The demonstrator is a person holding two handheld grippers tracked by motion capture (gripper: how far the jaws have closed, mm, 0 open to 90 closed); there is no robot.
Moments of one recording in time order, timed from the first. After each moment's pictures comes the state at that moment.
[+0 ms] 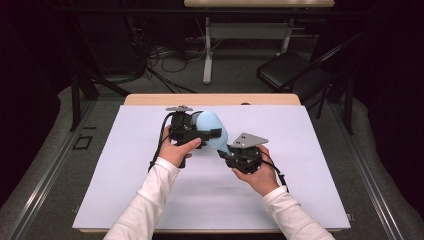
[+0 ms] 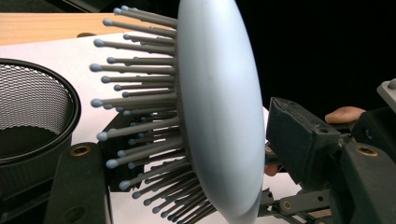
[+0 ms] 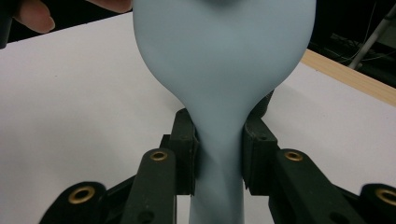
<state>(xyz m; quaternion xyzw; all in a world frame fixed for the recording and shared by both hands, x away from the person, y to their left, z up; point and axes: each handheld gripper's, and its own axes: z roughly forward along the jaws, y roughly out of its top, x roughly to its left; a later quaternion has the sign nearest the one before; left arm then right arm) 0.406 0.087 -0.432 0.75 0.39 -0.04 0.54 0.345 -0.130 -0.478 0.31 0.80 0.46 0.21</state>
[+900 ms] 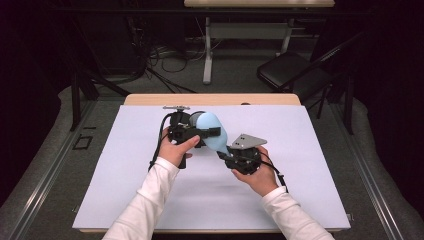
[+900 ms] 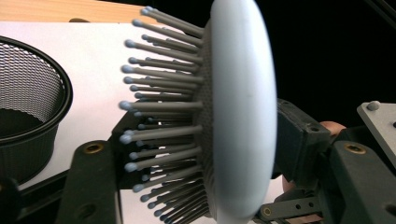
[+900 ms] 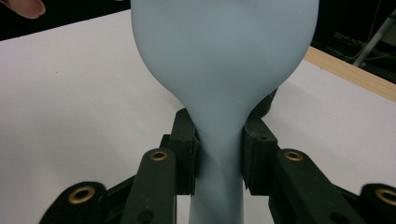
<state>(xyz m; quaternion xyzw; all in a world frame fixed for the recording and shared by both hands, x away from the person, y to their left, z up) 0.408 0.091 -0.434 0.72 0.42 -0.08 0.54 0.346 -0.129 -0.482 0.31 0.80 0.46 0.20</state>
